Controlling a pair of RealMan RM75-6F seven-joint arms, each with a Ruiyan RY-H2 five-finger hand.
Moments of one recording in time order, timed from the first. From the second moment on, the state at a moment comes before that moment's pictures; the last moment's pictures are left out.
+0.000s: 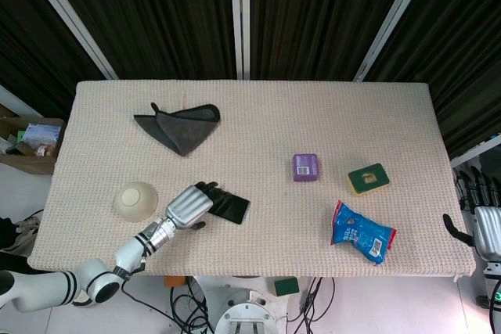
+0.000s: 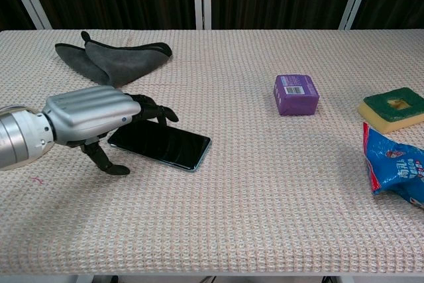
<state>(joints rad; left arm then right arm) -0.66 -1.60 -0.03 -1.41 1.53 0.90 0.27 0.06 -1.20 0.09 -1.36 -1.48 1.52 0.12</state>
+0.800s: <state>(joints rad) -0.70 -1.69 -0.04 -1.28 1.51 0.93 0.21 0.06 -1.20 0.08 -1.36 -1.48 1.50 0.11</state>
